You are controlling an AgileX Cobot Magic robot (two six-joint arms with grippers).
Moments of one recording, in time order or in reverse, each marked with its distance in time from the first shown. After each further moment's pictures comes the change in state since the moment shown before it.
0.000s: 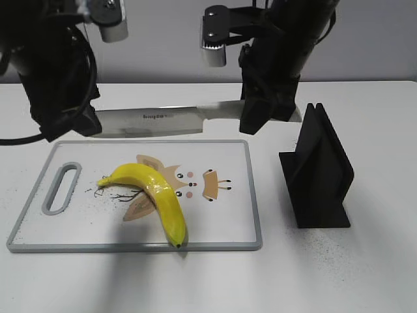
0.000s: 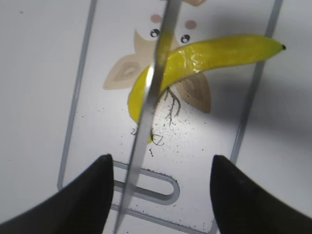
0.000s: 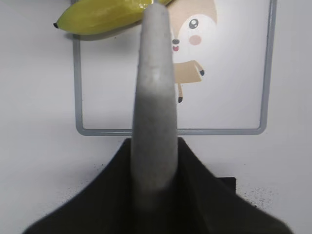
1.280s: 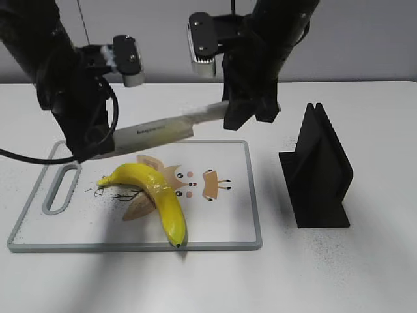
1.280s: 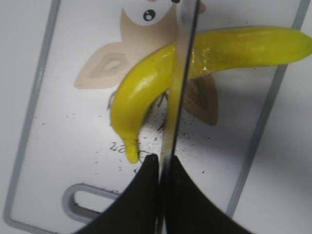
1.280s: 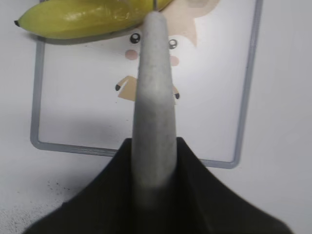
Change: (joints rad) left arm 0.071 0.197 0.012 -0.091 -0.079 0.053; right arm 0.001 0.097 -0.046 0.017 -0.098 -0.167
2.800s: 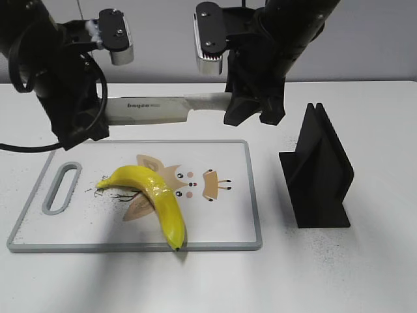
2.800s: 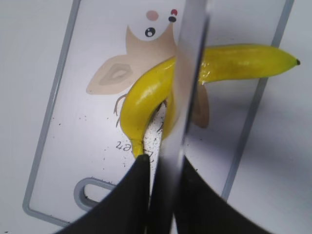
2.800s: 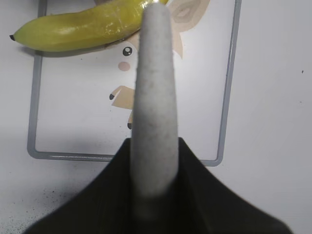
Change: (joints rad) left arm -0.002 -0.096 0.003 -0.015 0.029 -0.011; right arm 0.005 -0.127 0.143 0.026 -0.122 -0.002
